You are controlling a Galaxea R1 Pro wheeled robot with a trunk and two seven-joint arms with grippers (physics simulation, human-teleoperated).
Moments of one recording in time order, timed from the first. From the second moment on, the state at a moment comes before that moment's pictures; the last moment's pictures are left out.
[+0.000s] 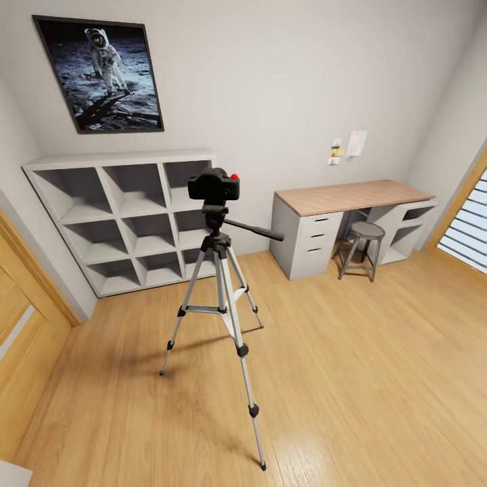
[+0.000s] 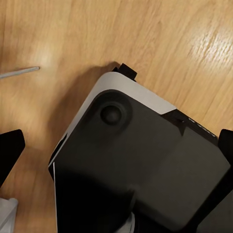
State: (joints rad) left arm -0.35 -0.01 -0.58 0.00 1.16 0.01 0.17; right arm -0.12 -0.19 -0.08 0.03 0.17 -0.08 0.13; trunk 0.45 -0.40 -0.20
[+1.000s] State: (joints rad) left arm -0.35 -0.01 -0.58 0.00 1.16 0.01 0.17; right arm -0.12 -0.18 -0.09 0.03 0.19 -0.09 0.12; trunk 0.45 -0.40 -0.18
